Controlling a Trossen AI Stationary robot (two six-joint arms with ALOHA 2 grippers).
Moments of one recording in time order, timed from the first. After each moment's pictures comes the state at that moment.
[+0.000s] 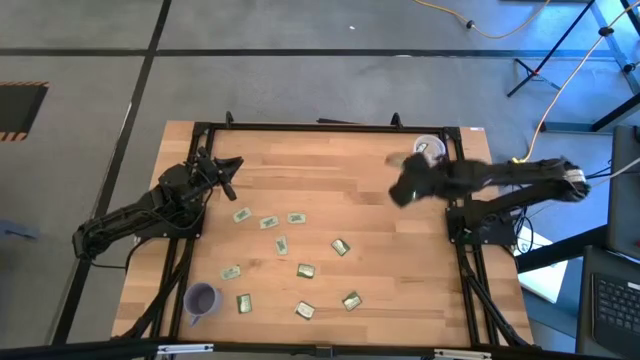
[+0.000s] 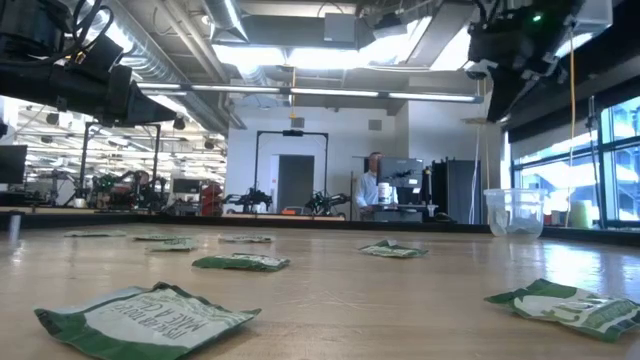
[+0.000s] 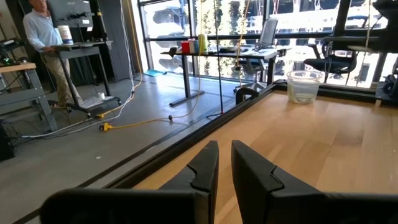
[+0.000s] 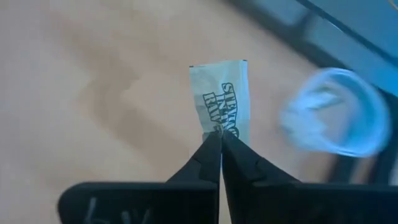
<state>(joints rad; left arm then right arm) 0.49 0.02 0.05 -0.07 -0.21 0.02 0.01 1.14 0.98 -1.10 0.60 0.84</state>
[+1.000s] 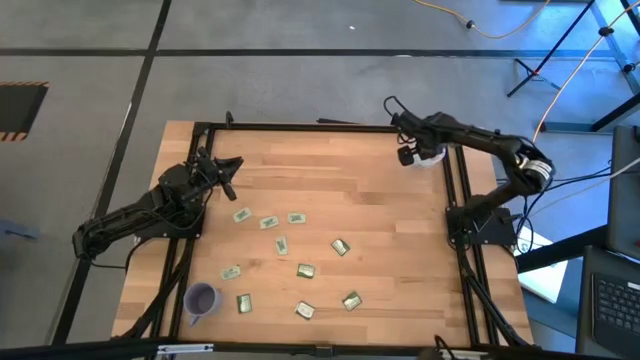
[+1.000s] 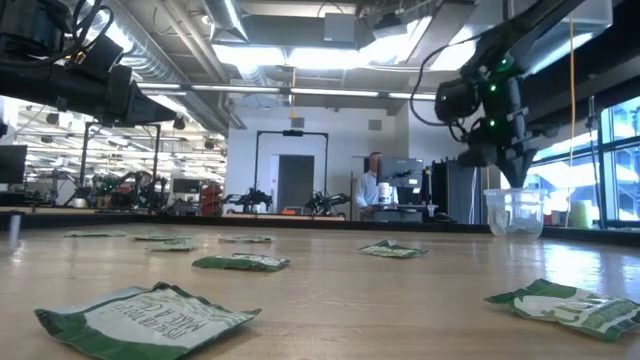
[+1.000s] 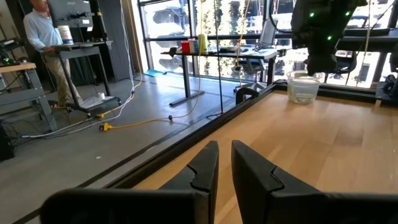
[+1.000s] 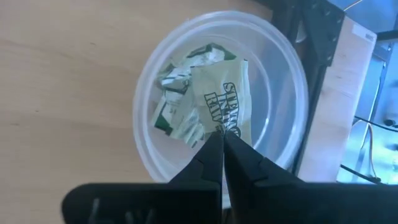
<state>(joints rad) 0.49 0.02 0.05 -0.07 -0.21 0.02 -0.78 1.50 0.99 -1.03 0.45 0.49</state>
